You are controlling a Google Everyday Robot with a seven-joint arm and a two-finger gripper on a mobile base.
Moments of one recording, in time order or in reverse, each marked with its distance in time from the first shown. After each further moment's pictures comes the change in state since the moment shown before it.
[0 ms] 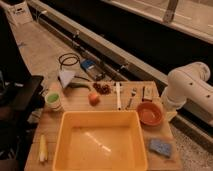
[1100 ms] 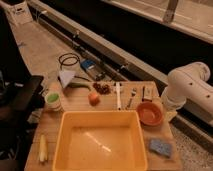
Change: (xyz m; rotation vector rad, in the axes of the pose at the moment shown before) arm 0.000 -0.001 -0.001 0.010 0.011 -0.005
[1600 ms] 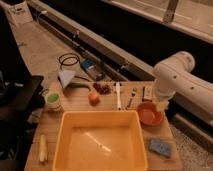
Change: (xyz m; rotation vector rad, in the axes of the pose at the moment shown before) arm -0.045 -0.056 -0.019 0.078 0.082 -0.056
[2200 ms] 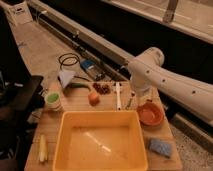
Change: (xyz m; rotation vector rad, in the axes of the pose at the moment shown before) arm -0.094 -0.015 0.002 0.028 -0.091 -0.485
